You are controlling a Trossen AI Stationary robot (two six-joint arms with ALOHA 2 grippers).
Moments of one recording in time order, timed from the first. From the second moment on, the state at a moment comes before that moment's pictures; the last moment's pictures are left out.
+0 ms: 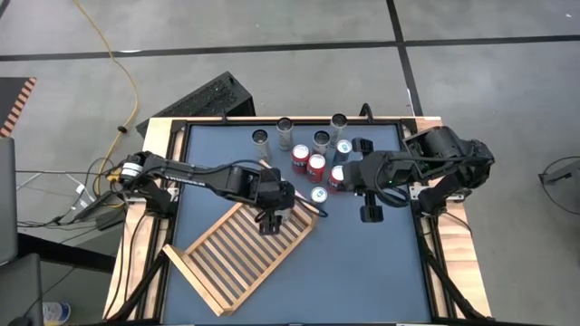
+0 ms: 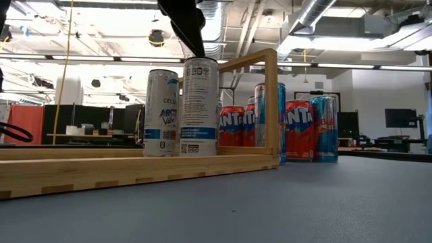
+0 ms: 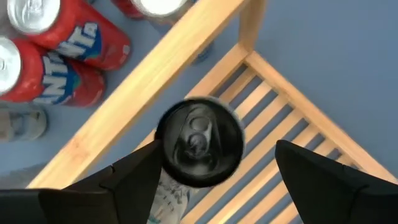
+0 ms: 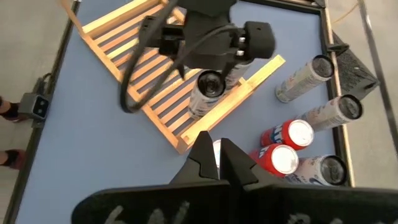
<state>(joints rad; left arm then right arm) -0.13 1.75 1.62 -0.93 -0.19 -0.10 0.30 1.67 2.33 -1.57 0.26 0.10</state>
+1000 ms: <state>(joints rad) -0.12 1.82 1.63 -0.93 -0.22 -0.09 0.30 1.67 2.33 -1.57 0.25 0.10</state>
